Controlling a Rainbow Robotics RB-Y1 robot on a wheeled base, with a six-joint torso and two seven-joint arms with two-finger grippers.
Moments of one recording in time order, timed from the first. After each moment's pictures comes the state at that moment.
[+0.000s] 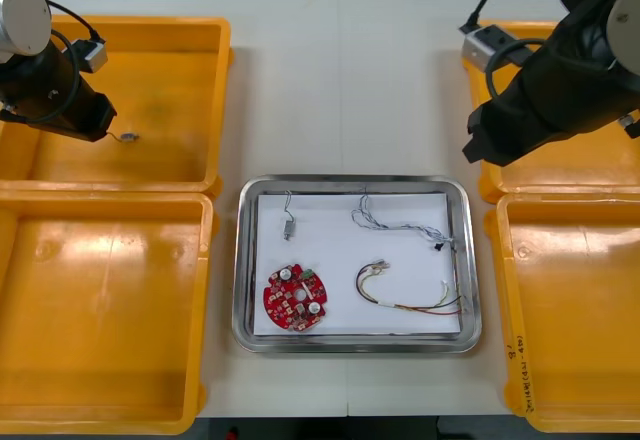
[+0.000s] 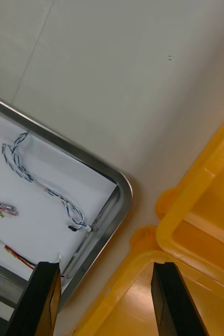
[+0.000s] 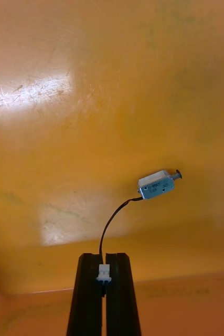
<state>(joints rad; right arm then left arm) -0.76 -0.70 0.17 -1.97 -0.91 1.92 1.35 -0.85 0.69 -0.11 -1.19 0.60 1.59 -1.67</state>
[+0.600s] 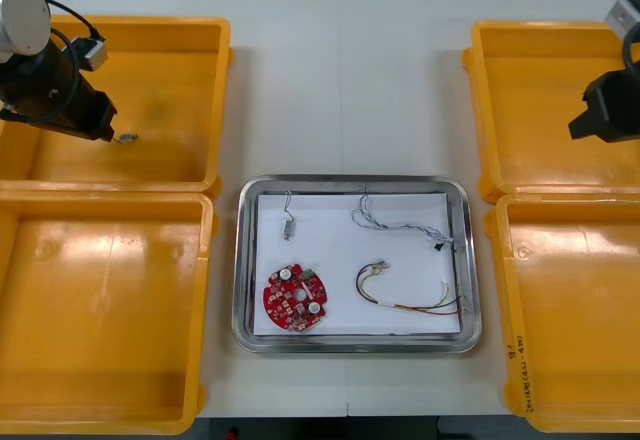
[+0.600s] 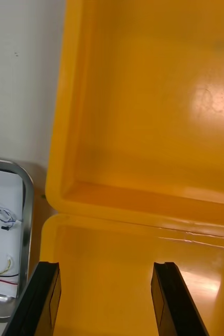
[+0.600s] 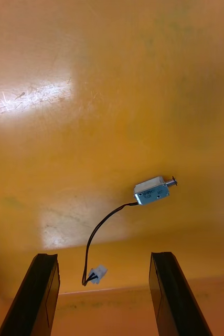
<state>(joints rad) -0.60 -0.87 -0.08 -1.99 -0.93 1.92 1.24 -0.85 0.69 -0.11 -1.19 0.60 1.58 -1.67</state>
